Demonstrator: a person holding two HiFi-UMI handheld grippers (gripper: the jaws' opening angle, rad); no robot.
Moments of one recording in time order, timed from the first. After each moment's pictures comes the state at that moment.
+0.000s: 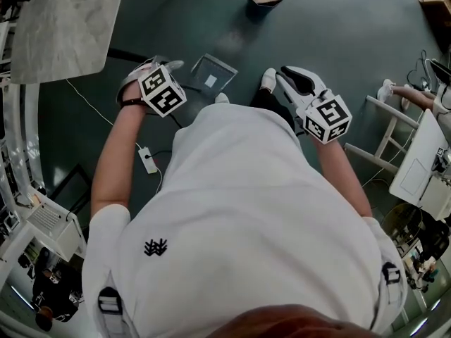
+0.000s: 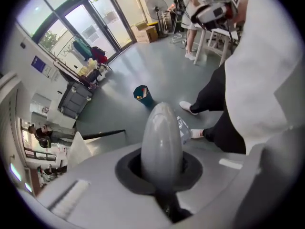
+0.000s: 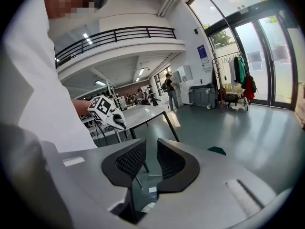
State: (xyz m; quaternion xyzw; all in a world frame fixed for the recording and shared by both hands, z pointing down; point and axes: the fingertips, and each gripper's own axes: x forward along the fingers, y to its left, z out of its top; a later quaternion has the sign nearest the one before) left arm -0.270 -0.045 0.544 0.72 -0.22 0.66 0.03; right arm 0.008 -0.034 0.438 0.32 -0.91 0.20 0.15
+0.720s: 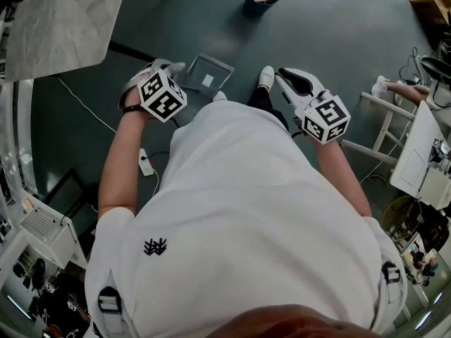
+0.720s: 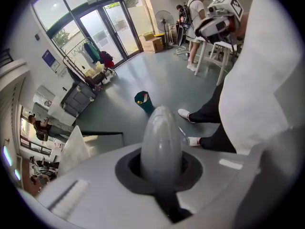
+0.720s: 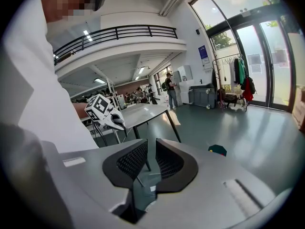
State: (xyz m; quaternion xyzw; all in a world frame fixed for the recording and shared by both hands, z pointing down) left arm -0.283 0.004 0.538 0.76 -0.25 0.60 0.05; right arm -0.024 0.015 0.434 0.33 -0.91 0.19 0.17
